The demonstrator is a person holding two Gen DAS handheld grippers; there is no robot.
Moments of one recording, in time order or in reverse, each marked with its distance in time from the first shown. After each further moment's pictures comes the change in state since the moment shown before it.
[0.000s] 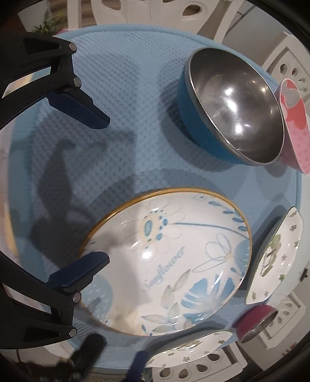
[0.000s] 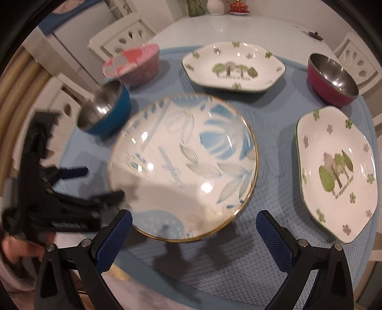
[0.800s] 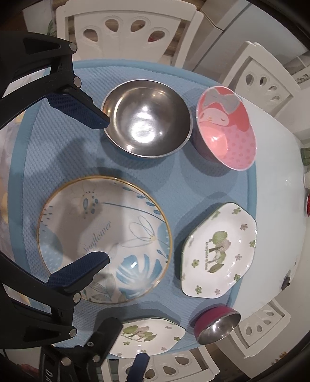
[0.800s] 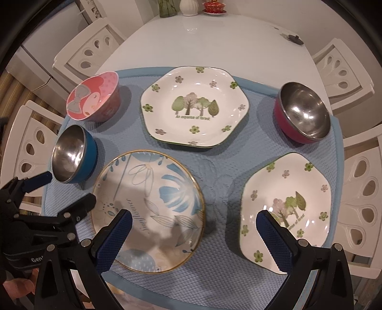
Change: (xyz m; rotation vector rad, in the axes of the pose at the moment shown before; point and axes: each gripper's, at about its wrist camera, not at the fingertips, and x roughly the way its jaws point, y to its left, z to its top) left arm -0.067 -0.039 0.077 -0.031 -0.023 0.105; right arm -0.041 -0.032 0.098 0.058 0.075 -0.130
